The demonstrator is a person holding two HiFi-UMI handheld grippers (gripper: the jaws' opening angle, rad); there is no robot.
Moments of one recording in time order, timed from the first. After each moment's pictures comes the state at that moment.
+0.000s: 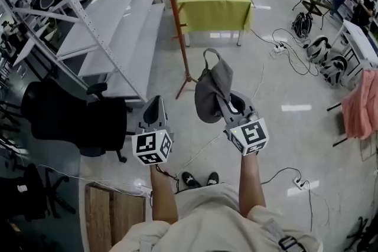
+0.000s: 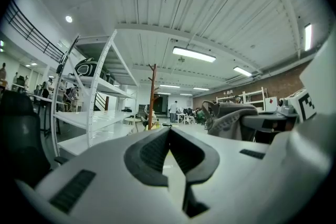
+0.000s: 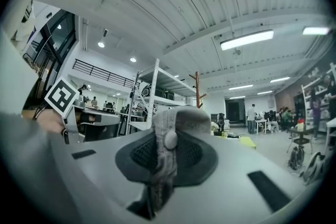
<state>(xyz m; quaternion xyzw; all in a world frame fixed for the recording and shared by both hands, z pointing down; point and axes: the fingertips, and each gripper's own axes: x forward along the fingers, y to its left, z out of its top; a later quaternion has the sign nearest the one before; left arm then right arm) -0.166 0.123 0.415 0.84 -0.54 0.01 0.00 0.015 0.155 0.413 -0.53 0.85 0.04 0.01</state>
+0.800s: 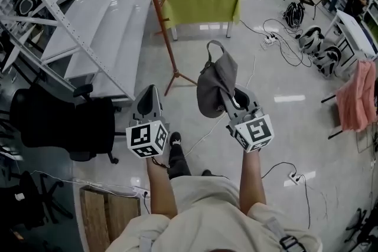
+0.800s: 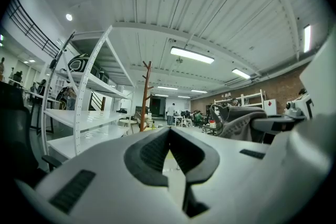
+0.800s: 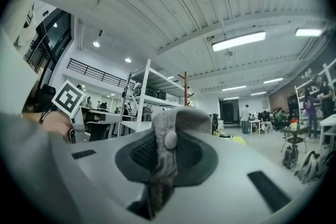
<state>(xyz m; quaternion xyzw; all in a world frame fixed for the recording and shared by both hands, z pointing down) -0.117 0.077 0.420 0.85 -0.53 0.00 0.00 0.079 0.136 0.426 -0.55 0.83 0.04 0.02</state>
